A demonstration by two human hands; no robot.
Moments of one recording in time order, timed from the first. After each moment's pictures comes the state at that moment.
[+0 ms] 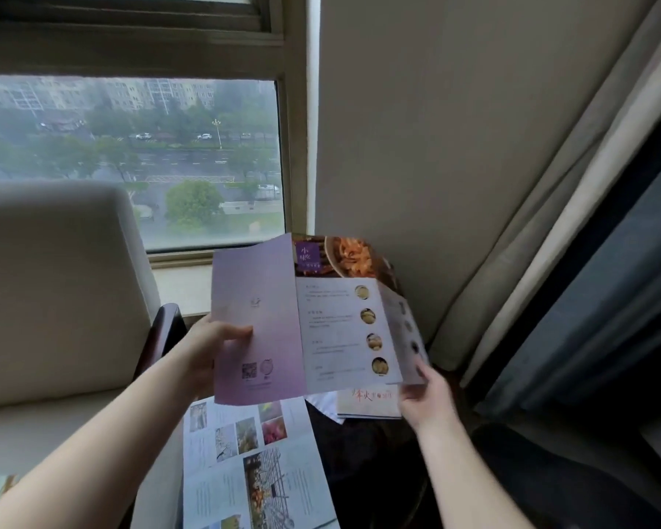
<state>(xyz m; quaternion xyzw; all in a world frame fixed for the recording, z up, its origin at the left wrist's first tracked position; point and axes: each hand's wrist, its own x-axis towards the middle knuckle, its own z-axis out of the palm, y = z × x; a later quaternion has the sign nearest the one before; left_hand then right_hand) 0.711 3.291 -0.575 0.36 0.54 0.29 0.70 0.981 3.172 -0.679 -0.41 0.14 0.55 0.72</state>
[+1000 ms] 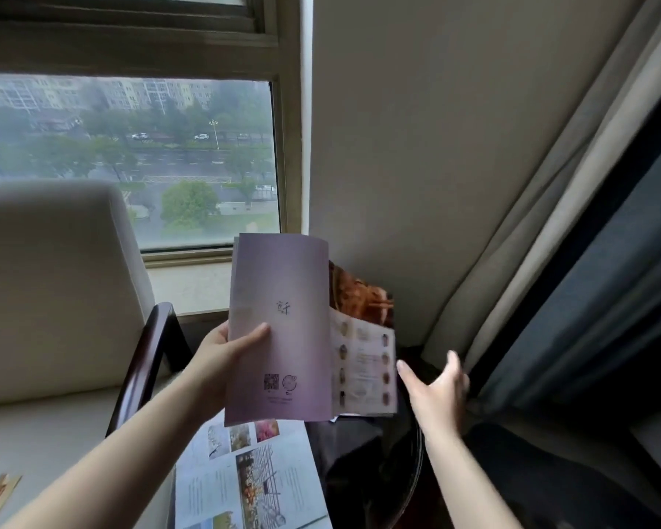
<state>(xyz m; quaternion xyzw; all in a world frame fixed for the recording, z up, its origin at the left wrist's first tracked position) 0.729 3.251 -0.580 0.41 0.46 0.35 0.70 0.964 3.136 -0.627 -0.84 -0.19 0.24 0.45</state>
